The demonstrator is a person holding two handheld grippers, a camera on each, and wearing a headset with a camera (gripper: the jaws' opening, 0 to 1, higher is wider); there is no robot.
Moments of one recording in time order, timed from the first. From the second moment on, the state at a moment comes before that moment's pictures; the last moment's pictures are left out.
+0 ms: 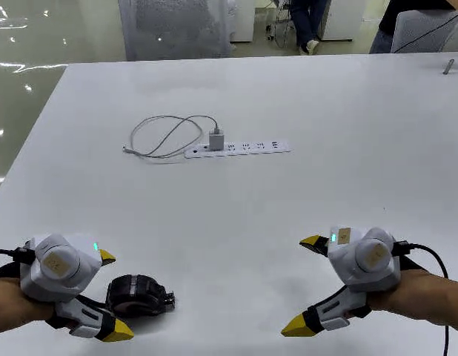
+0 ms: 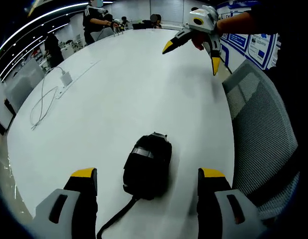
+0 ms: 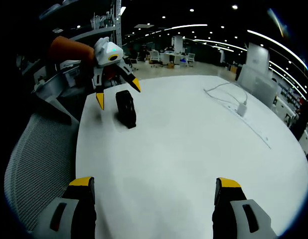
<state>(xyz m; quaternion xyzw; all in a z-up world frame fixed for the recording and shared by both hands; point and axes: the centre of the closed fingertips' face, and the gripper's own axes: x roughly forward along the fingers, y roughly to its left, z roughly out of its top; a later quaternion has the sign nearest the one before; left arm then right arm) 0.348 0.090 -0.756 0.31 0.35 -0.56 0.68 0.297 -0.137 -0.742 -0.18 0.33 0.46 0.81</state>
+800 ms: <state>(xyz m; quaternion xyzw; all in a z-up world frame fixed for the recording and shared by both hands) 0.350 0.071 -0.777 0.41 0.37 -0.58 0.60 0.321 -0.071 -0.750 -0.21 0.30 0.53 0.77</state>
